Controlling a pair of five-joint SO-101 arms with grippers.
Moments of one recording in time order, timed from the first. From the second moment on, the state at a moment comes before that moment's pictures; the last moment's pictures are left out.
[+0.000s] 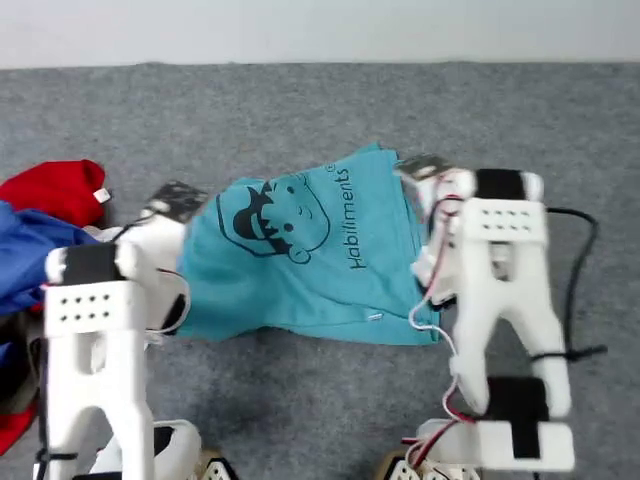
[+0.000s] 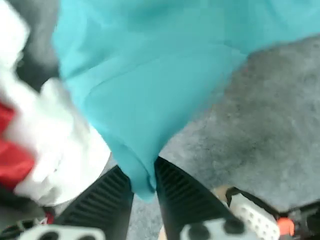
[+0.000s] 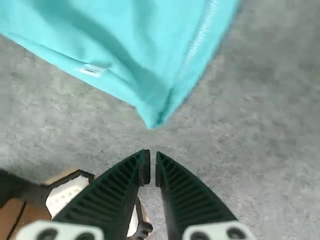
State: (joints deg) left arm -11.8 -31.0 32.8 98.6 -18.6; right arm -3.8 -3.5 9.3 100.2 28.1
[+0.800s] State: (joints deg) left arm -17.8 -31.0 33.5 96.0 -18.2; right arm -14.2 19.2 9.2 91.5 31.1
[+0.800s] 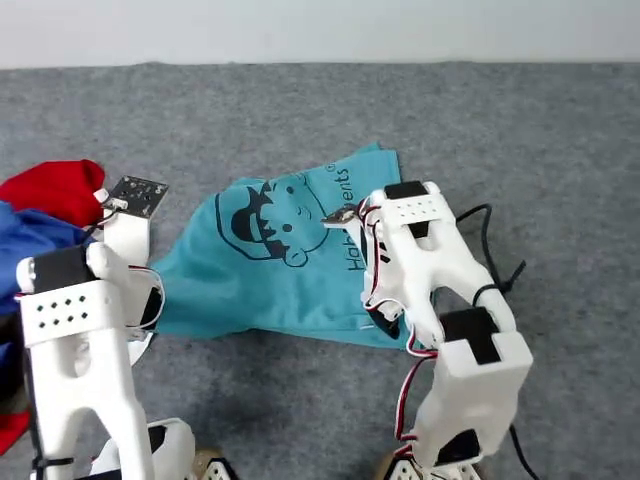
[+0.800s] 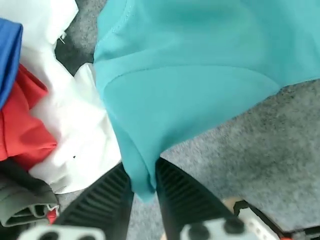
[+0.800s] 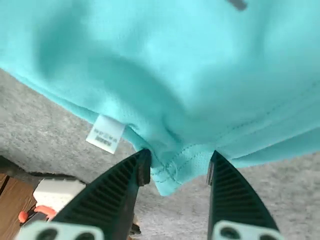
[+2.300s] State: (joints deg) left arm -17.8 -31.0 34.9 94.5 -18.2; right arm -15.7 27.5 7.6 92.4 32.1
